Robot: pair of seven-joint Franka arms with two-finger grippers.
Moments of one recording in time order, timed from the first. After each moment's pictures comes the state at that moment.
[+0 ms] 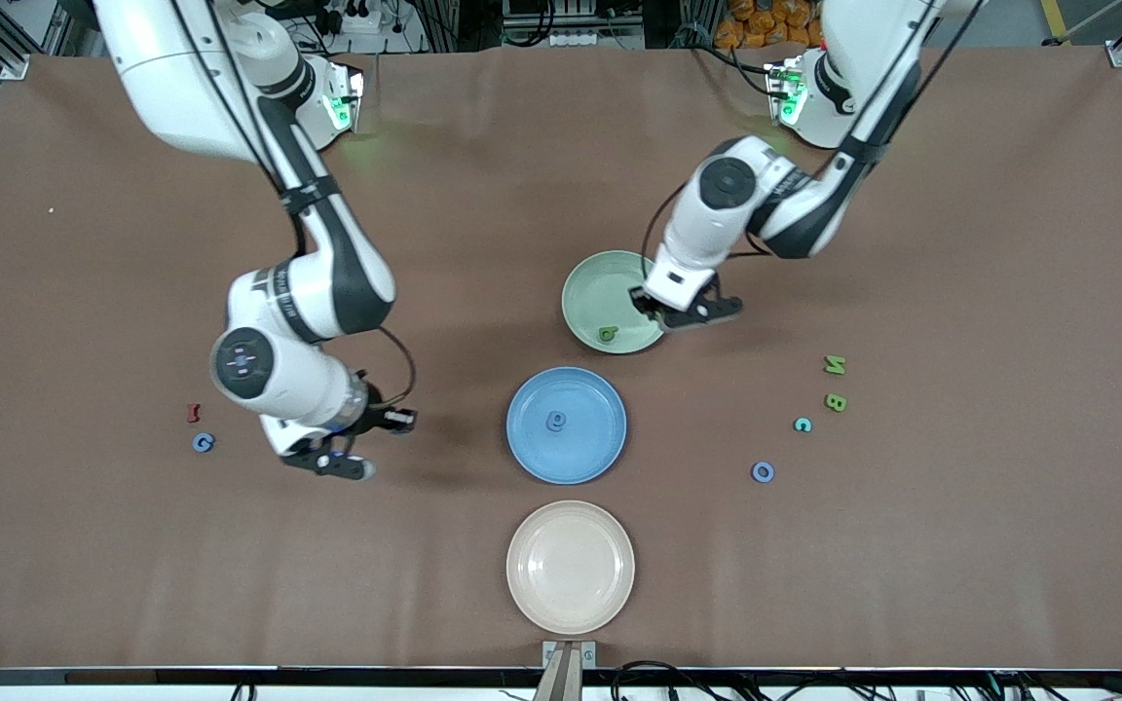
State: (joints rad) left arm -0.33 0.36 -0.39 -2.22 0.15 2.67 -1.07; right arm 0.43 0.62 -0.08 -1.56 0.26 2.18 0.43
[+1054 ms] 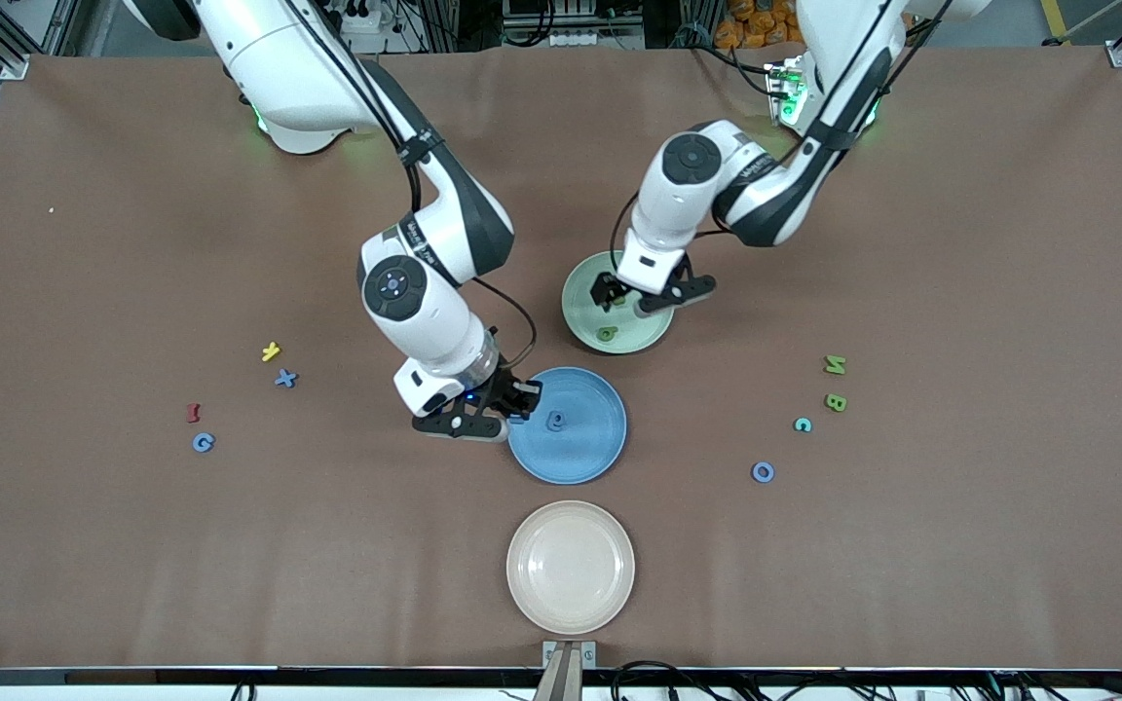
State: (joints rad) left arm -0.38 0.36 -0.36 -2.17 0.15 2.66 -1.25; right arm 0.64 0.67 -0.05 -1.47 0.26 2.41 0.58
